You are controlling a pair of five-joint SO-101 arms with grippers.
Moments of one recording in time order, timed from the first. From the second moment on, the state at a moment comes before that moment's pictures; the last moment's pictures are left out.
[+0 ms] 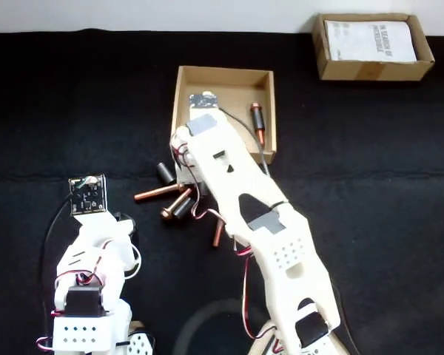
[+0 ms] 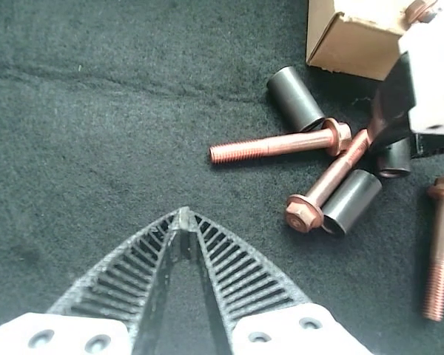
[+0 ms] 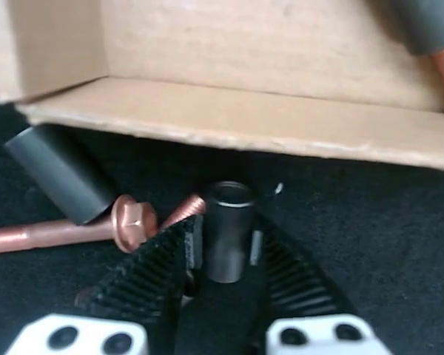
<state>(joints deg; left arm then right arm) -6.4 -103.2 96.2 55.4 10.7 -36.6 43.8 -30.6 81.4 -26.2</state>
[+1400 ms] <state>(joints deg) -6.3 -103.2 93.9 58.2 10.7 -29.5 9.4 -47.8 100.5 -23.3</state>
